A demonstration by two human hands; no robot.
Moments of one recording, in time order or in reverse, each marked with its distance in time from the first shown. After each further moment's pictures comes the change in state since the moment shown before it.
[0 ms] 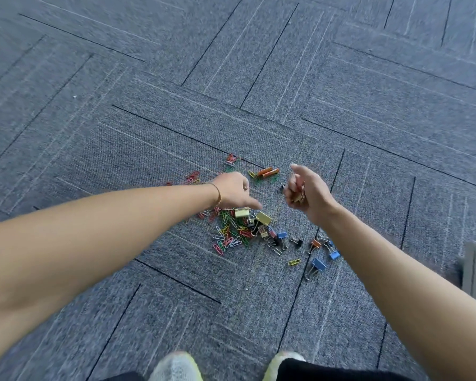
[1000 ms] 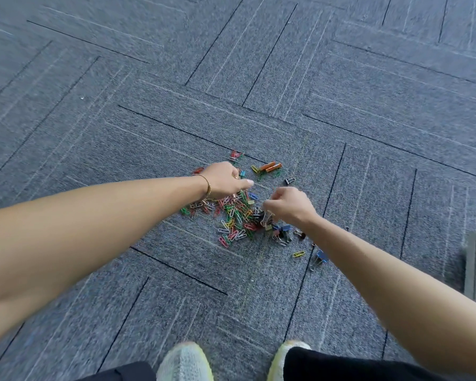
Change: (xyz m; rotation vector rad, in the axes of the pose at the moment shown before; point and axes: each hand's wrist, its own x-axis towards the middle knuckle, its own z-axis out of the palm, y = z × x) left_hand -0.013 -0.021 -0.013 0.018 0.161 -0.046; right_hand -0.010 0.039 0.036 -0.921 0.112 -0.062
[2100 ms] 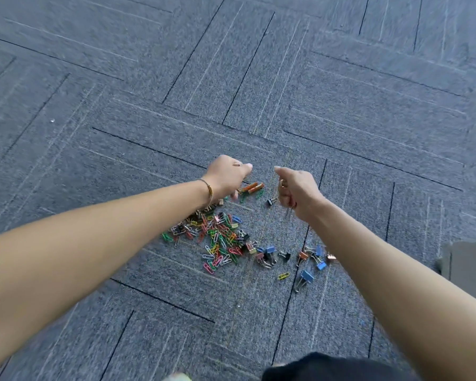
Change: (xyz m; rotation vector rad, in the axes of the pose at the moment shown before) left_hand 0.034 0.062 -0.027 -0.489 0.065 -0.047; right_hand 0.028 -0.027 -0.082 0.919 0.075 0.188
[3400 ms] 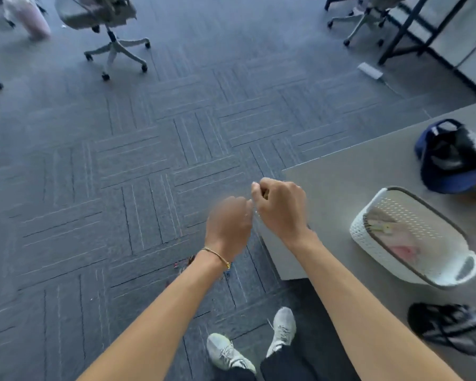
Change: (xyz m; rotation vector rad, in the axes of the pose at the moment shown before) left_hand -0.558 0.630 -0.138 0.424 -0.018 0.825; right_hand -0.725 -0.486 -0.193 -0.716 0.999 -0.525
